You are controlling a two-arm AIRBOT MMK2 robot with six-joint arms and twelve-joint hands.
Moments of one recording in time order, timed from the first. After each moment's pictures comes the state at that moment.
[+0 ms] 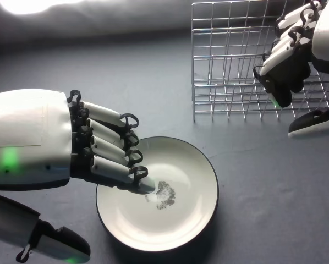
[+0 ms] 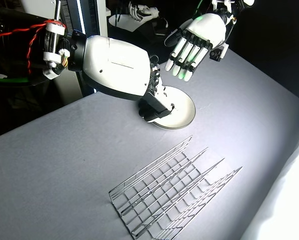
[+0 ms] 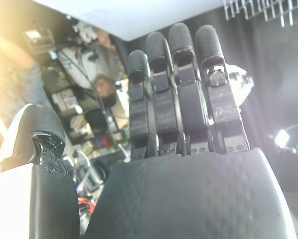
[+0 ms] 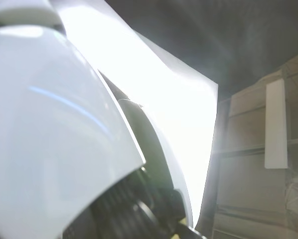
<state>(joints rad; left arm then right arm) 0.55 -0.71 1.00 1.10 -1.03 0.22 -0.20 -0.67 0.82 -0.96 0.36 -0.13</state>
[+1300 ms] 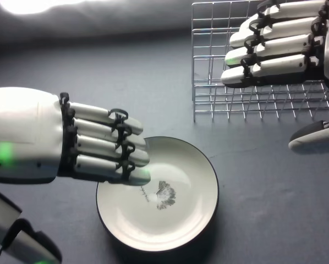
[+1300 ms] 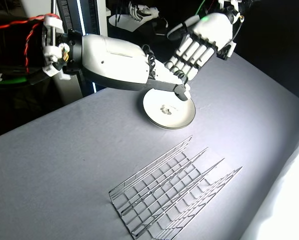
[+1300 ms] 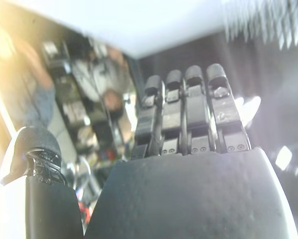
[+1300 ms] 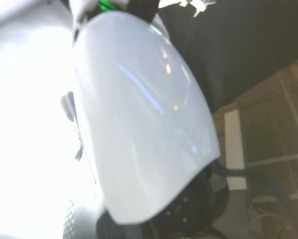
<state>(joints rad) 0.43 -0.71 1.06 1.42 -0.99 -0.04 -0.22 -0.68 0.89 -1.12 0.56 -0.15</state>
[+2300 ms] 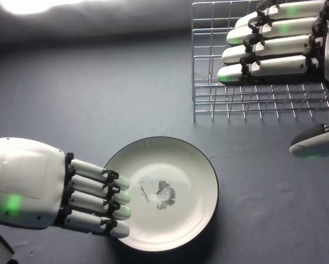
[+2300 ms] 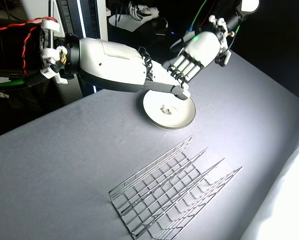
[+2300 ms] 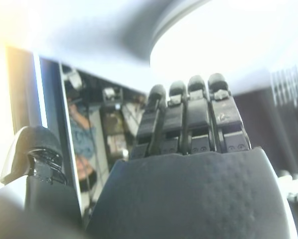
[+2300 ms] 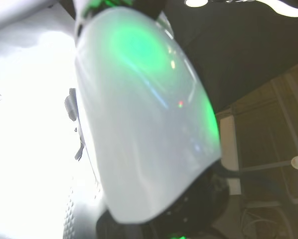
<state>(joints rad) 0.54 -0.80 1.11 1.64 -0.94 -0.03 -0.23 -0.68 0.90 -1.13 0.59 -0.18</state>
